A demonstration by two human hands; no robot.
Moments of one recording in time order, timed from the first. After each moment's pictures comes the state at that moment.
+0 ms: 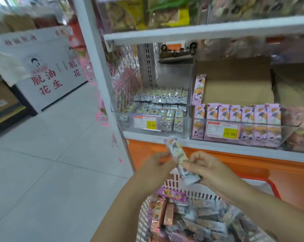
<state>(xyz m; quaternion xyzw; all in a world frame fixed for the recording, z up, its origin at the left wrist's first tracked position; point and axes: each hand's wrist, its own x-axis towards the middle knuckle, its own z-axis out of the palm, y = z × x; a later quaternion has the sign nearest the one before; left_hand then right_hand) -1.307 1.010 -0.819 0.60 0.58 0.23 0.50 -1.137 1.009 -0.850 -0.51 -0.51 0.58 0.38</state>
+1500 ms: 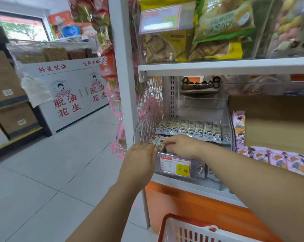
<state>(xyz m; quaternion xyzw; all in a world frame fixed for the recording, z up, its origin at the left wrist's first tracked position) -1.400 1.159 -0.827 0.75 0.59 0.29 -0.02 -1.248 1.206 -0.783 -0.54 -0.78 0.30 0.11</state>
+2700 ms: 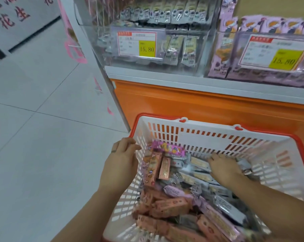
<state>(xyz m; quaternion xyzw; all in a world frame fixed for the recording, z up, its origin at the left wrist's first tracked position) -1.384 1.008 -1.029 0.77 0.60 0.19 0.05 -1.076 1.023 -1.104 -0.60 -0.75 0.06 -0.27</state>
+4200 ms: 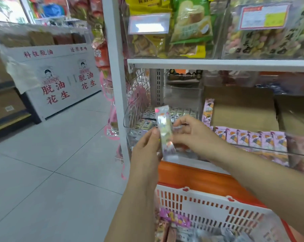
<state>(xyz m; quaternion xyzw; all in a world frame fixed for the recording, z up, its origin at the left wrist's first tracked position) -1.322 1.040 -0.783 0.35 0.44 0.61 0.56 -1.192 1.062 -0.740 -0.51 -0.64 0.45 0.36</state>
